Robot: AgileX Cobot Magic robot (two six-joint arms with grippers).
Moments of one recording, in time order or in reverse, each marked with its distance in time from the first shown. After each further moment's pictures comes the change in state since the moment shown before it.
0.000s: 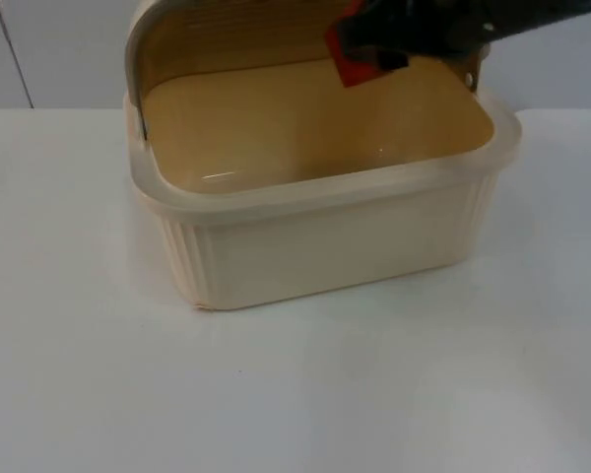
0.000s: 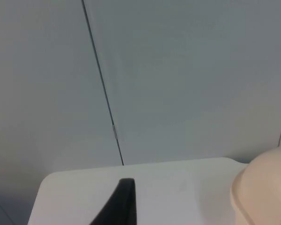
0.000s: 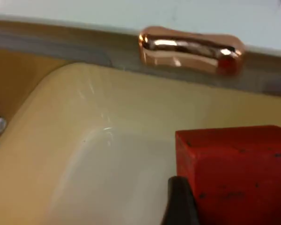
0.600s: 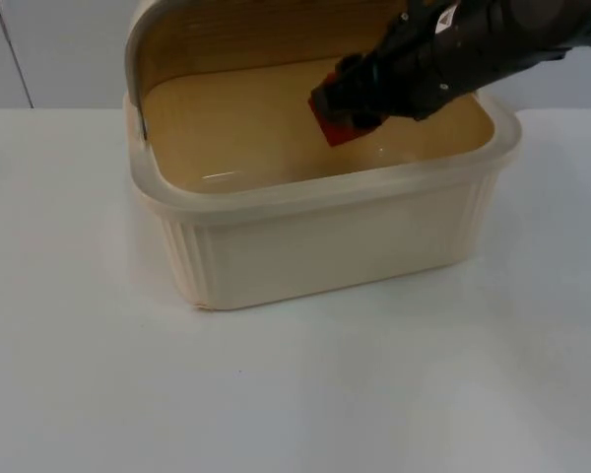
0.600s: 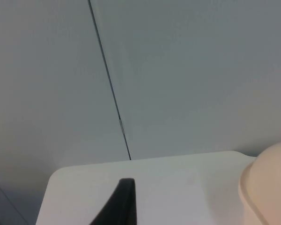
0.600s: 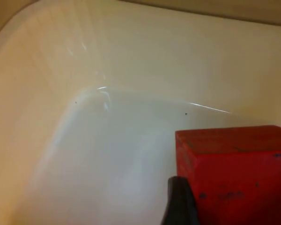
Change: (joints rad) right arm 0.000 0.138 -0.064 0.000 0.035 0.000; left arm 0.000 0.000 0.000 0.026 0.017 0.000
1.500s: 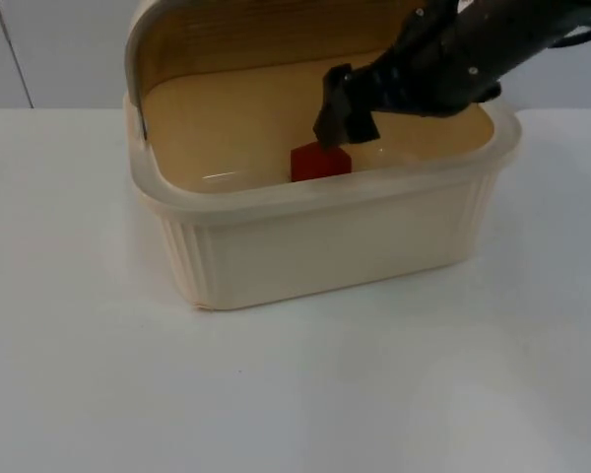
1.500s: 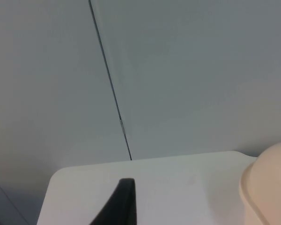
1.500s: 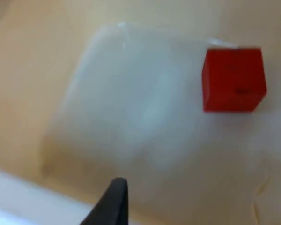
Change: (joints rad) right arm 0.000 -0.104 0.000 0.000 0.311 0.000; left arm 0.000 0.000 0.000 0.002 0.000 0.000
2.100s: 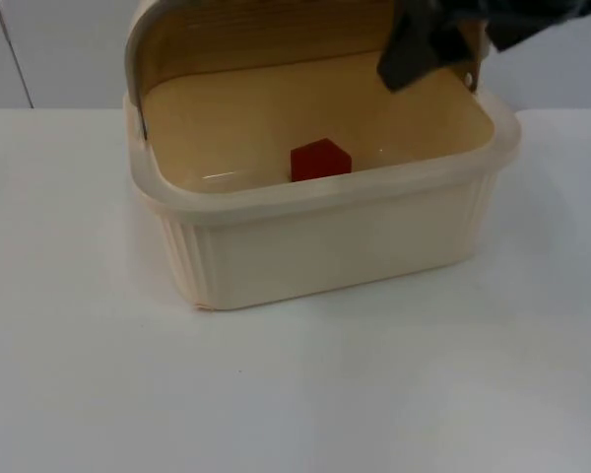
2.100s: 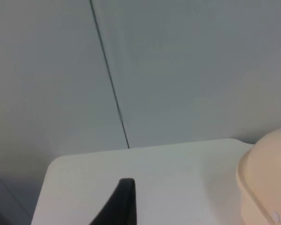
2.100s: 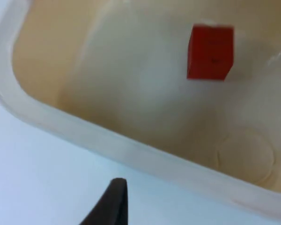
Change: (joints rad) right arm -0.004 -0.257 0.000 -0.086 0.284 0.027; left arm -0.016 0.000 0.000 0.000 0.039 0.000
